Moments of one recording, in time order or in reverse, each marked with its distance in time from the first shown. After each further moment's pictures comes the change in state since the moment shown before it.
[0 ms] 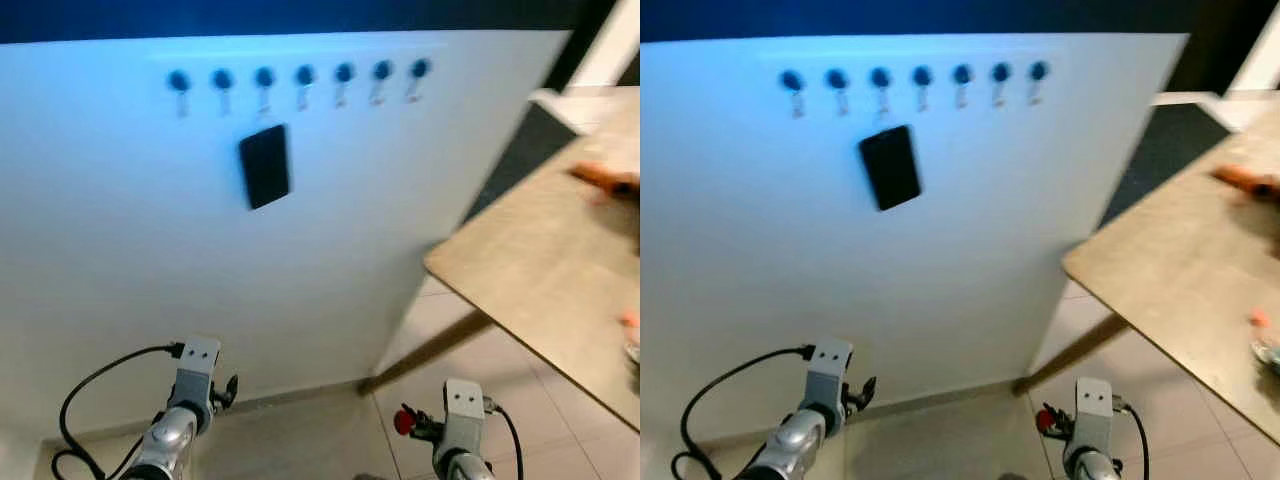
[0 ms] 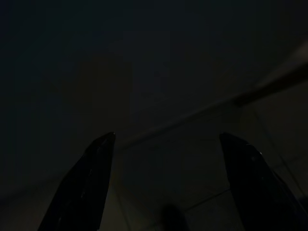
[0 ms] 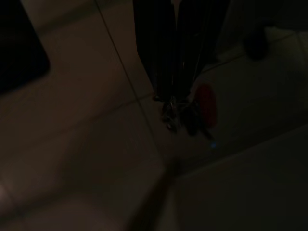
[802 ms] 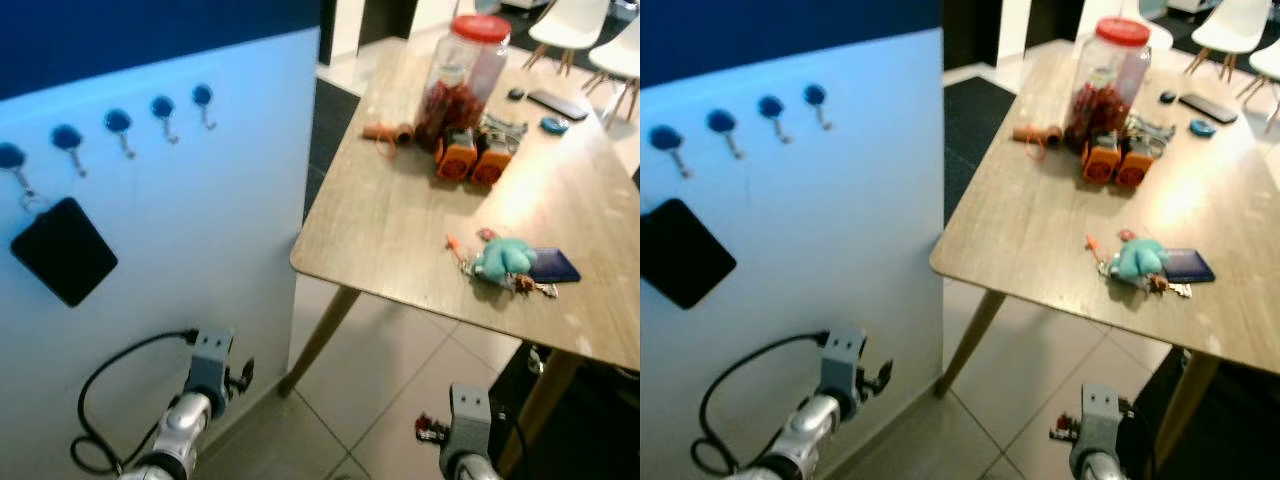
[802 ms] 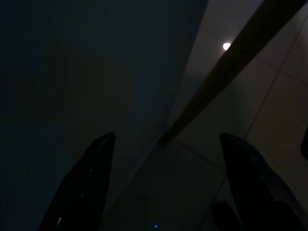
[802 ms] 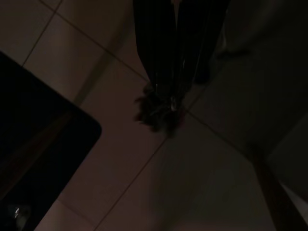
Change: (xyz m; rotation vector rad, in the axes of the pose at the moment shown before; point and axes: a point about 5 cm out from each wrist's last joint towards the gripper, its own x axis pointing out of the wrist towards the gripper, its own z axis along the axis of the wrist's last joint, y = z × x) left arm 0.004 -0.009 0.011 -0.020 -0.069 -0.027; right arm 0.002 -0.002 0.004 -0.028 -0.002 0.010
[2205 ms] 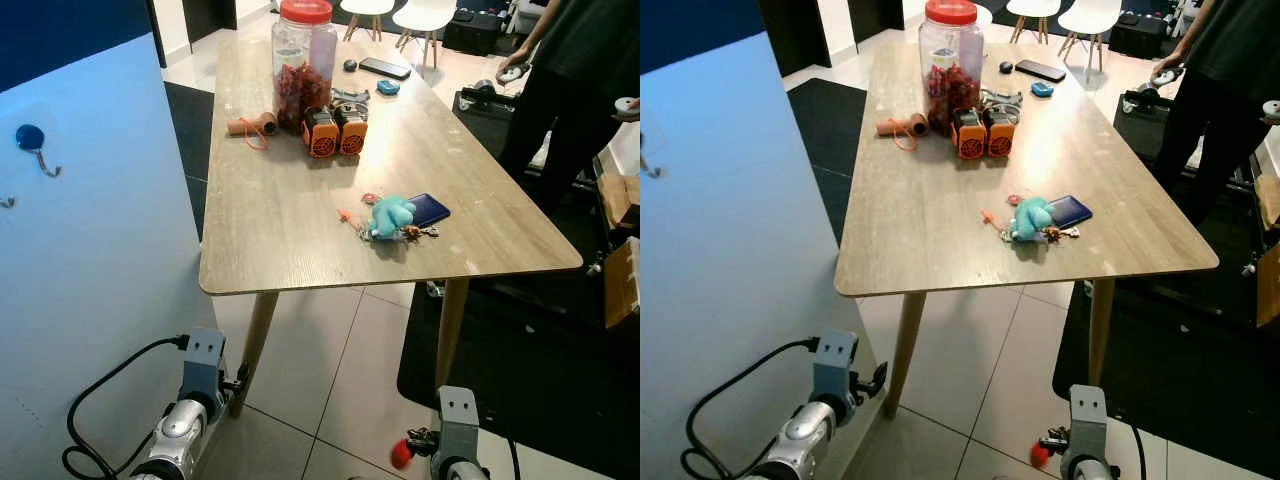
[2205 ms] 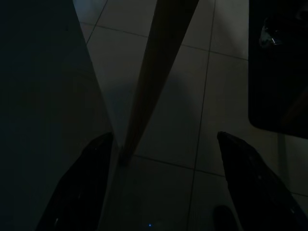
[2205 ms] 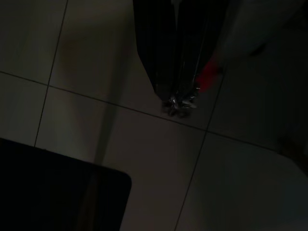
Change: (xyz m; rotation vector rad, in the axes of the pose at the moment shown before) left arm 0.000 0.001 0.003 -0.044 -0.033 0.016; right arm -0.004 0.005 -0.013 -0.028 0.034 0.029
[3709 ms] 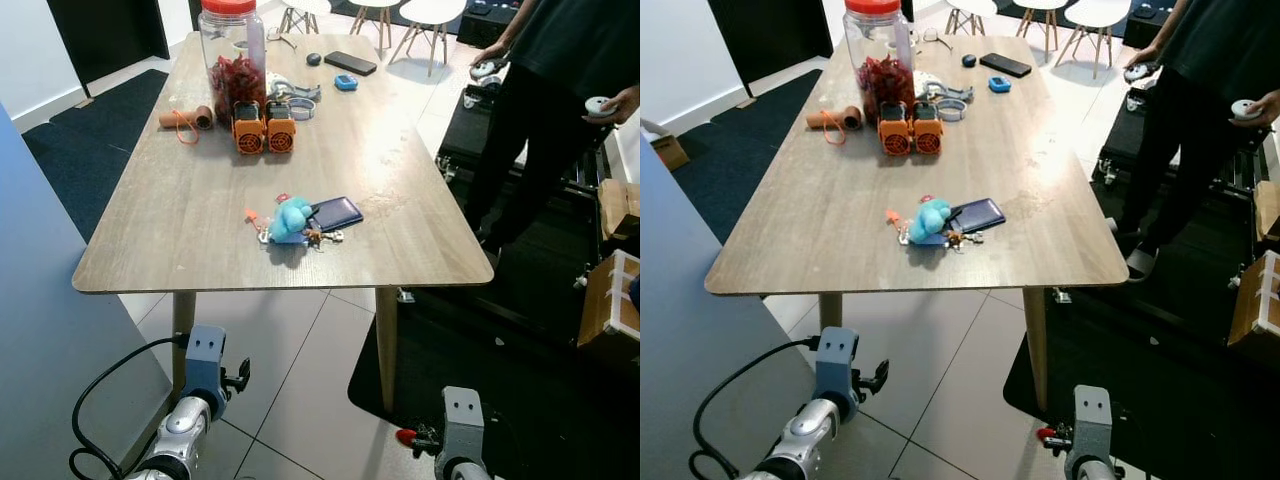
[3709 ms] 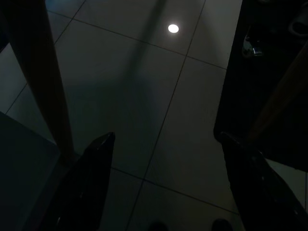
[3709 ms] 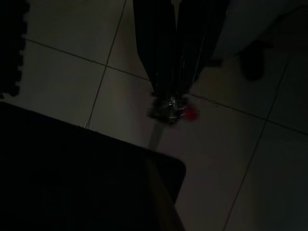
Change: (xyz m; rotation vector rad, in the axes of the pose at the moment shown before) left arm 0.004 -0.003 0.002 -0.036 0.009 0.012; right arm -0.001 -0.008 0.001 0.006 -0.011 -0.036
